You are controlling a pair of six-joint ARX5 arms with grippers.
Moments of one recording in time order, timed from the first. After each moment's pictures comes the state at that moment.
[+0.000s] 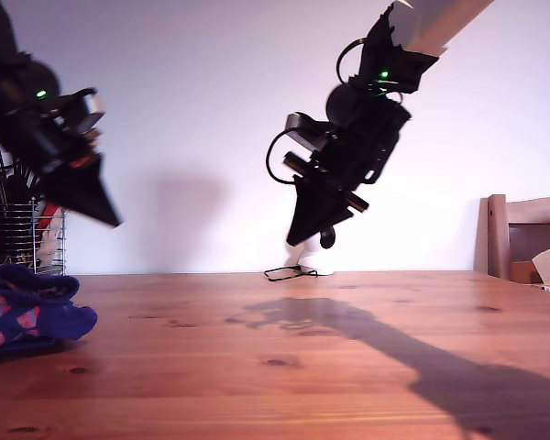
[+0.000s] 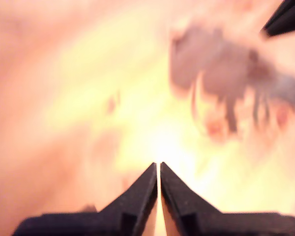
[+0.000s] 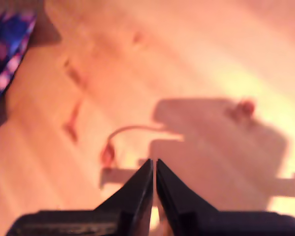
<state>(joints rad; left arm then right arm) -0.07 1.97 1.61 -0.60 0.60 0.42 0.39 2.32 2.11 -0.79 -0.43 -0.29</state>
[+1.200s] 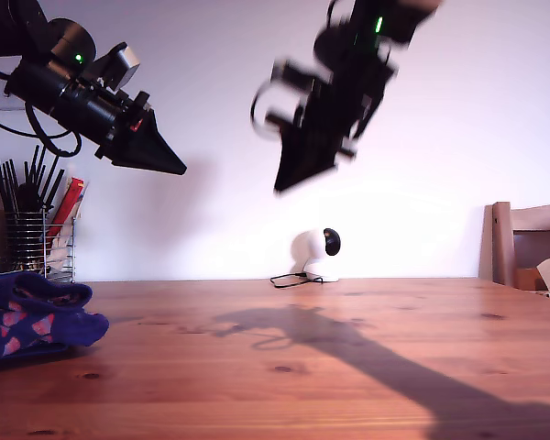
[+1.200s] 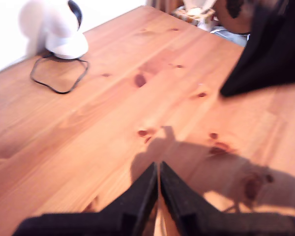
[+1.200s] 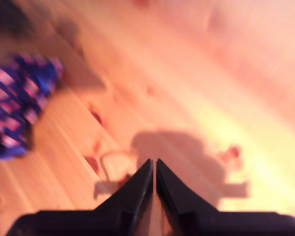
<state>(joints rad) -0.14 1.94 1.61 -0.38 0.76 0.35 0.41 2.18 2.11 -0.77 -0.38 -0.29</state>
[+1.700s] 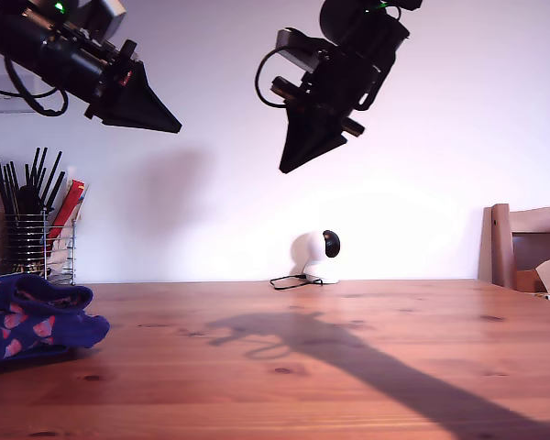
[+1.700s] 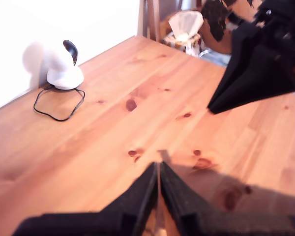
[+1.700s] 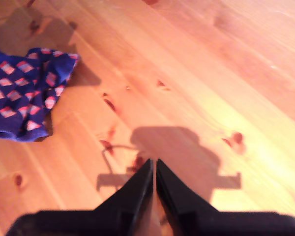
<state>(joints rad) -0.16 1.75 1.44 -0.28 0.75 0.29 0.43 2.15 2.11 -0.87 -0.37 -0.31</state>
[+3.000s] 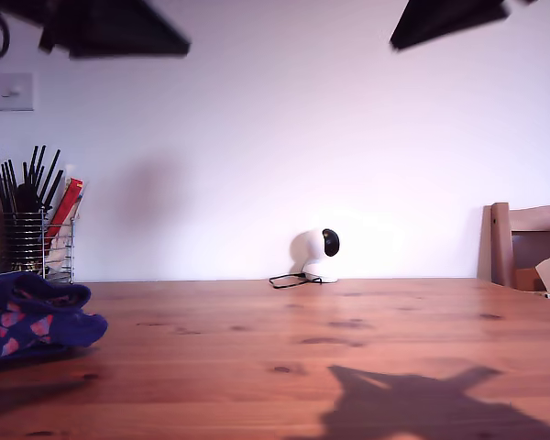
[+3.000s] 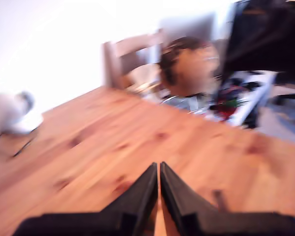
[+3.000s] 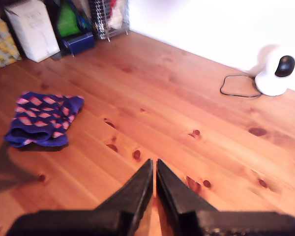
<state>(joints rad) -0.48 1.05 0.70 0.17 0.49 0.06 0.46 1.04 0.93 -0.29 -0.18 -0.13</state>
